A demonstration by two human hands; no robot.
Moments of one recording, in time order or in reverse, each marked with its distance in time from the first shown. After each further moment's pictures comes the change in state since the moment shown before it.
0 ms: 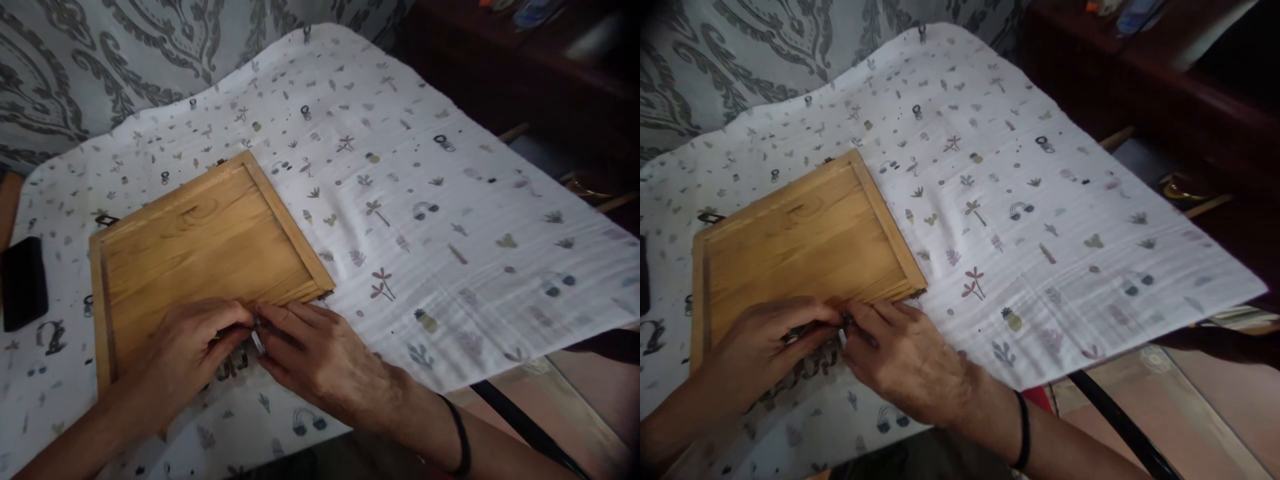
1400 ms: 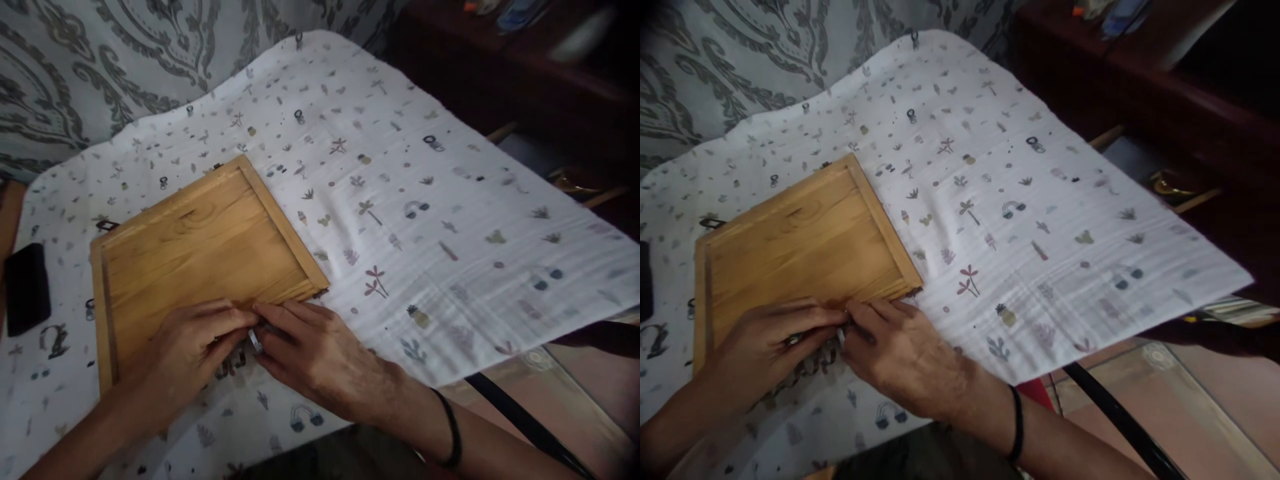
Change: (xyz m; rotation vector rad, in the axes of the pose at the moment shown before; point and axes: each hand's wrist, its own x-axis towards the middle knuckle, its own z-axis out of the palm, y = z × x) left_hand -0.001 0.003 0.001 -0.010 0.044 0.054; right_hand -0.003 0.001 0.001 -0.025 -0.022 -0.002
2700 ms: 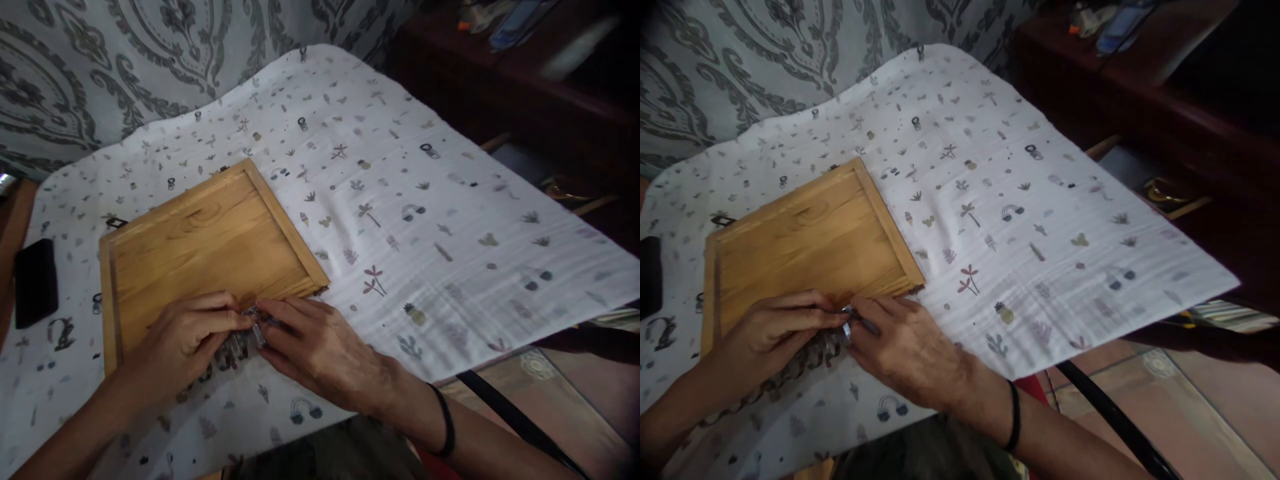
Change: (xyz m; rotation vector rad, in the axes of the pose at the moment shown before) left_hand -0.008 -0.018 -0.006 0.023 -0.013 0.190; right_hand 0.000 0.001 -0.002 0.044 0.022 -0.010
